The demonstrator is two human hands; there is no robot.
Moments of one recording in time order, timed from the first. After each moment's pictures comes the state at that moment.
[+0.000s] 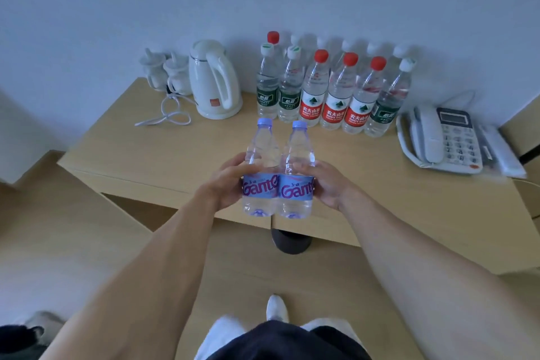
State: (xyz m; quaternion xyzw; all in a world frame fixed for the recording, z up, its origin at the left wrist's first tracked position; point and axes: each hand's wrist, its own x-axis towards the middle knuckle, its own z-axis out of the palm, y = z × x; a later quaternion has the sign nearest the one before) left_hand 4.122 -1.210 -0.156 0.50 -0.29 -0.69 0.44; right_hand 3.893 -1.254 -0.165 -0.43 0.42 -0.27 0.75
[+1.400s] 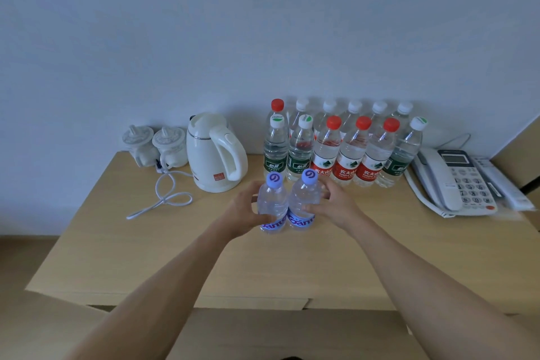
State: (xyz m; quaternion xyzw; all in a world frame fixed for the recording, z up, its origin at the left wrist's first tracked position) left_hand 4.200 -1.347 -0.147 0.50 -0.67 -0.46 0.31; right_hand 3.950 -1.350 -0.138 -0.58 0.60 -0.32 0.45
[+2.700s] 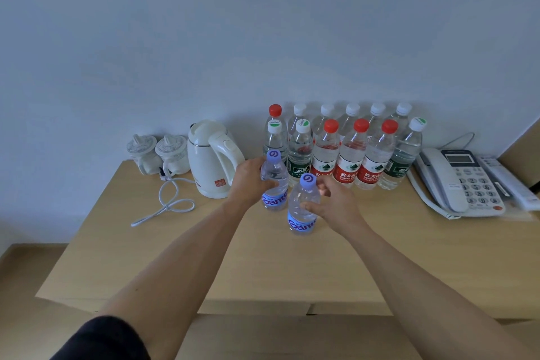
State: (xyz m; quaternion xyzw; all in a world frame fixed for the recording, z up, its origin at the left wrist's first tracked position) left_hand 4.167 -1.401 -0.105 0.62 -0.70 -0.23 0.27; right_hand 3.956 -1.345 -0.129 -0.61 0.64 -0.34 0.31
